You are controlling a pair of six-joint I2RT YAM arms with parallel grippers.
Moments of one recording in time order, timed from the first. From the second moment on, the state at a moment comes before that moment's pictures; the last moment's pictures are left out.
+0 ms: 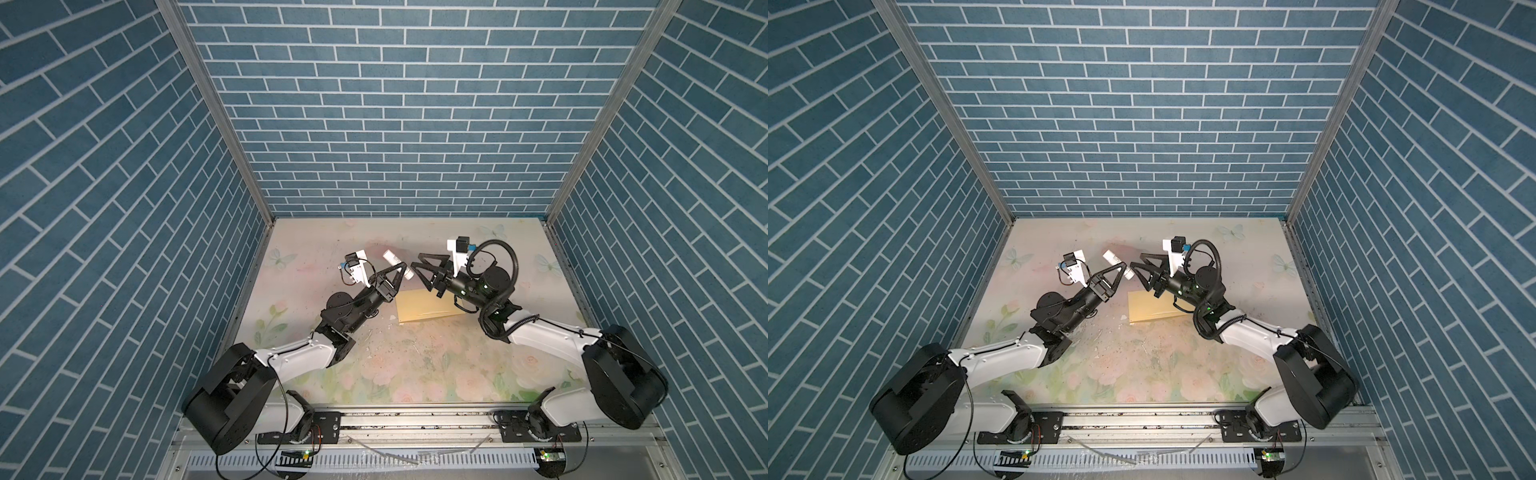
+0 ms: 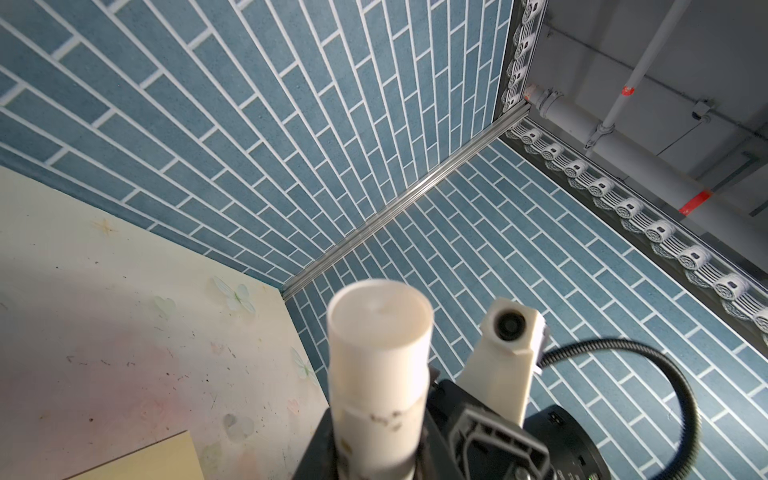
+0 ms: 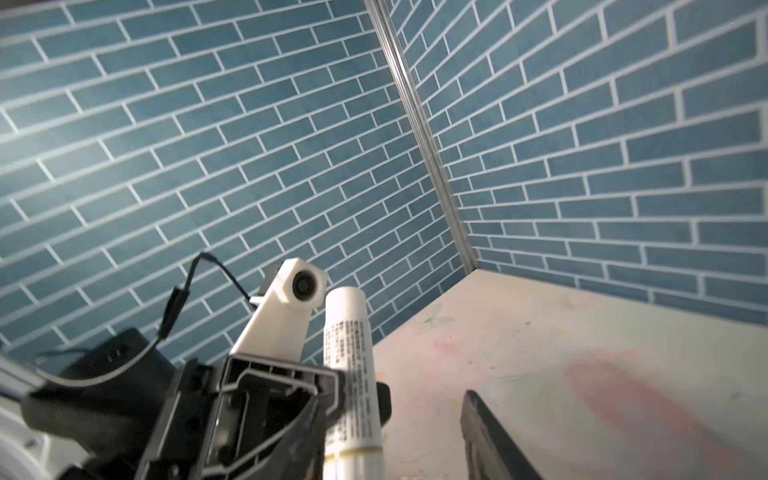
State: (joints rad) left arm -0.66 1.32 0.48 1.10 0.13 -1.04; right arm 0.72 1.39 0.67 0.92 -0.40 0.37
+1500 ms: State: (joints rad) left arm -0.66 1.31 0.48 1.05 0.10 -1.10; right arm 0.96 1.55 0.59 1.19 0.08 -0.49
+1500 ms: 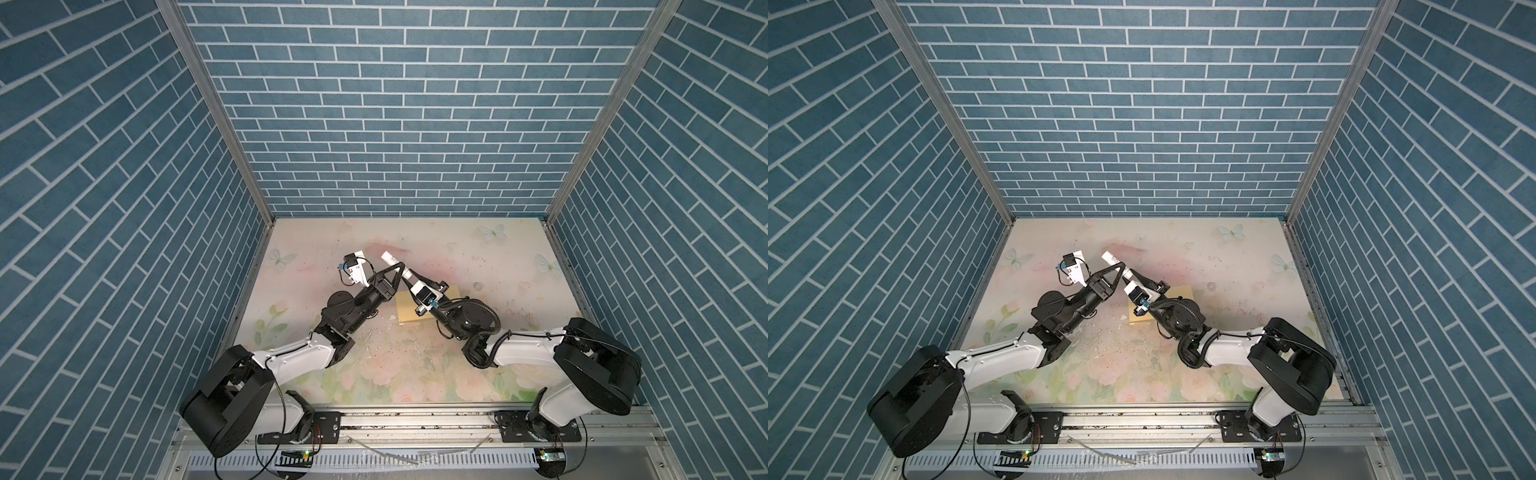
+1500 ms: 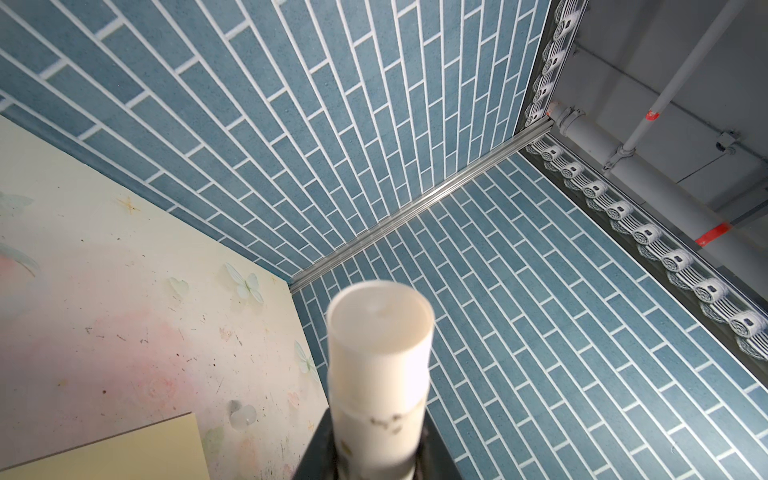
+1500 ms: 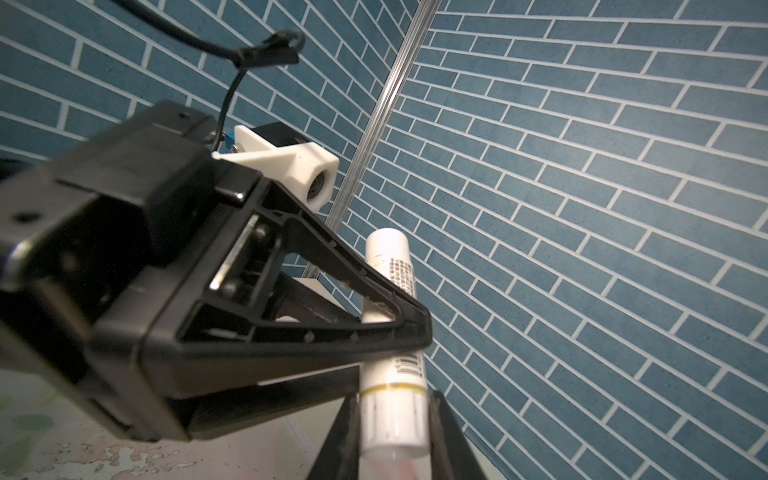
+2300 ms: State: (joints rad) left arm -0.65 1.29 0.51 1.06 0.11 -1.01; right arm 0.69 1.53 0.76 1.01 -0.62 0.67
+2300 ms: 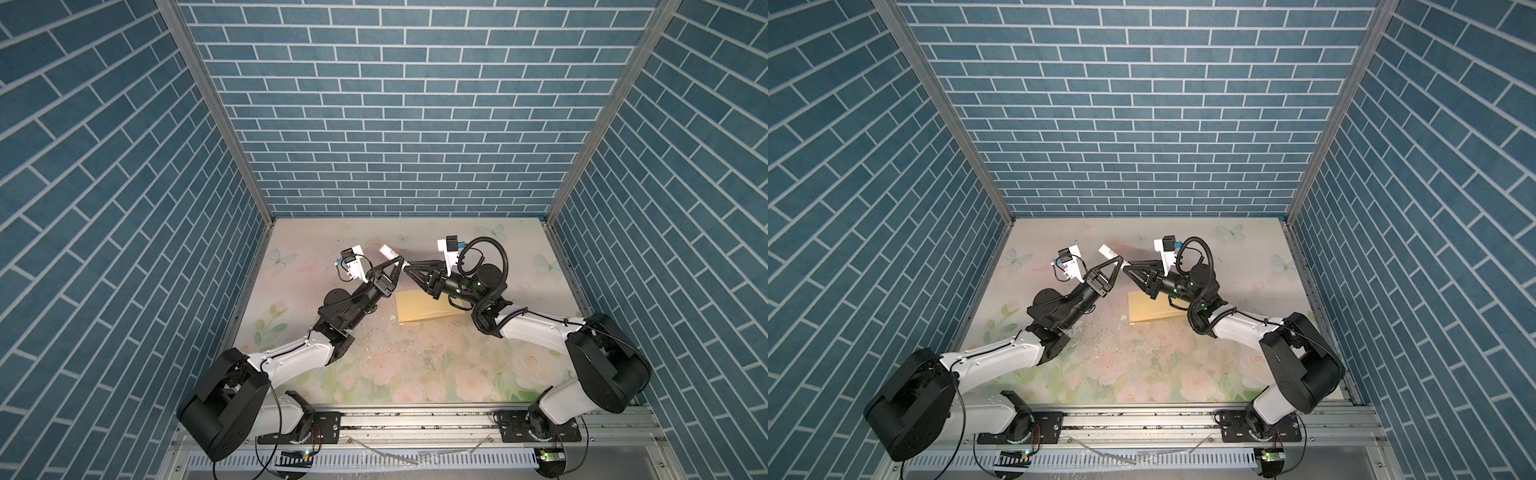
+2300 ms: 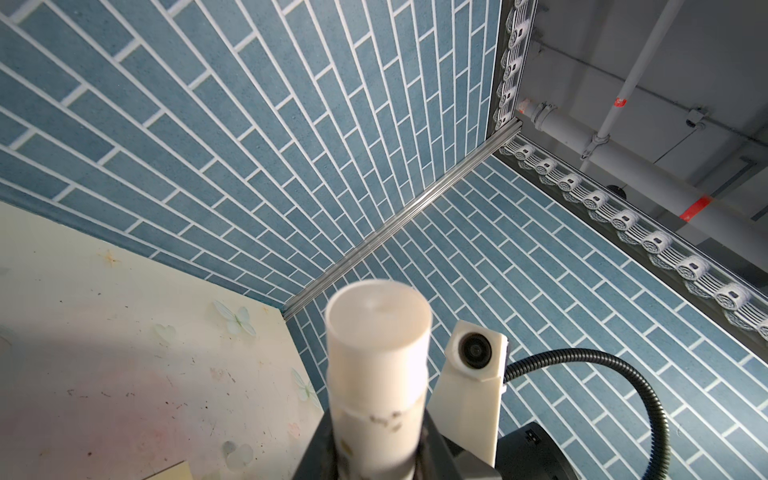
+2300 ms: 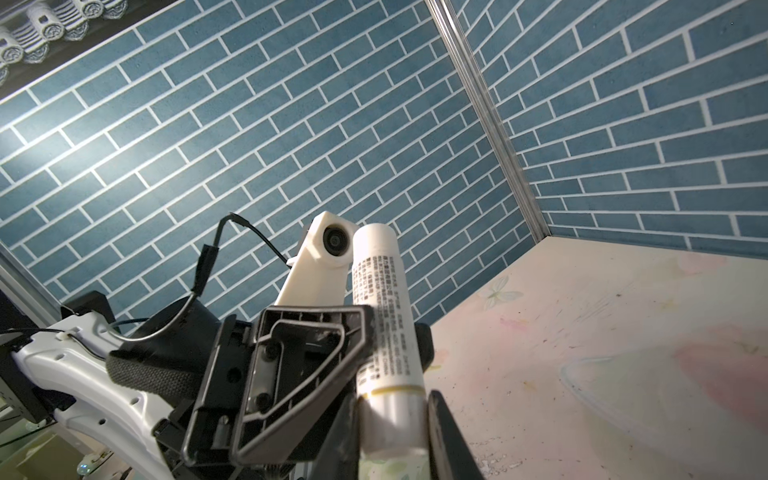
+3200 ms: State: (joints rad) left arm -0.65 1.27 0.51 0.98 0.12 -1.05; right arm 0.97 1.46 0.54 1.15 0.07 -0.68
